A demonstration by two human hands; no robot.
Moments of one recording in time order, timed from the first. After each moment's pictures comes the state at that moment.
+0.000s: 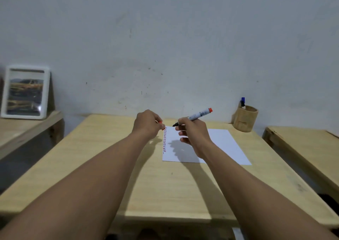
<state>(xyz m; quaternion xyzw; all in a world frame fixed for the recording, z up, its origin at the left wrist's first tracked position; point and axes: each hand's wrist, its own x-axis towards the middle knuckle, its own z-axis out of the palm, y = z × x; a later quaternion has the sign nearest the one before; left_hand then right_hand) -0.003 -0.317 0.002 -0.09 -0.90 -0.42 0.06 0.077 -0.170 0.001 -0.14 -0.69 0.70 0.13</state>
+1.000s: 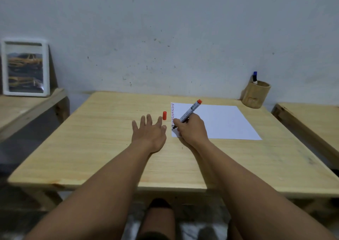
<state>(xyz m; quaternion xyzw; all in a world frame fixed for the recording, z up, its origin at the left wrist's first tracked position) 0.034 -0.346 -0.084 -0.15 -0.98 -0.09 -0.05 0.075 -0.200 -0.068 -0.13 -0.86 0.46 0.16</state>
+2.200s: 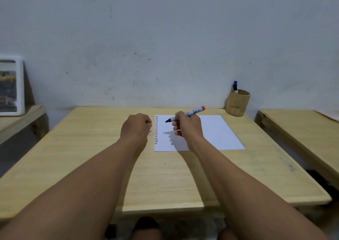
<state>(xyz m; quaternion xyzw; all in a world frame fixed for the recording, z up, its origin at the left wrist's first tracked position) -0.007 -0.319 -0.047 -0.12 -0.93 -0.35 0.07 0.070 -0.164 -0.027 -0.19 -0.65 0.72 0.17</state>
